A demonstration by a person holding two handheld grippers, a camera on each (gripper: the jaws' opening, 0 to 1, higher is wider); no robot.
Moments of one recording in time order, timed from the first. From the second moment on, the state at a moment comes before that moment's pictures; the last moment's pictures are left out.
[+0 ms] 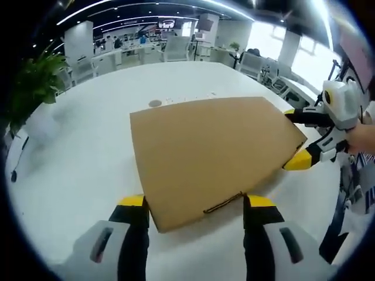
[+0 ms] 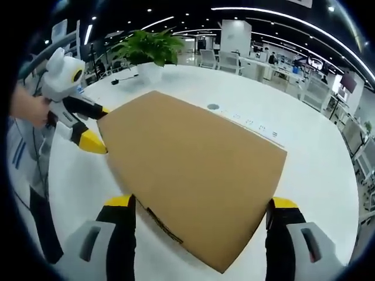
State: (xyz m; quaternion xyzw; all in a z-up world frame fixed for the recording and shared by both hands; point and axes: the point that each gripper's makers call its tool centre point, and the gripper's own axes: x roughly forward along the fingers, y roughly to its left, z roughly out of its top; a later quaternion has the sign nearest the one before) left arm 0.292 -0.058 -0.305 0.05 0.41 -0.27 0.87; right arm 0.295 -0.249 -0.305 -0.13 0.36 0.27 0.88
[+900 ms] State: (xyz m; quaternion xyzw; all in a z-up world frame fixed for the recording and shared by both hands) left arm 0.281 -0.054 -0.305 0.05 0.40 -0.26 0.88; right arm 0.285 -0.243 -0.307 -0.13 0.35 0.26 0.89
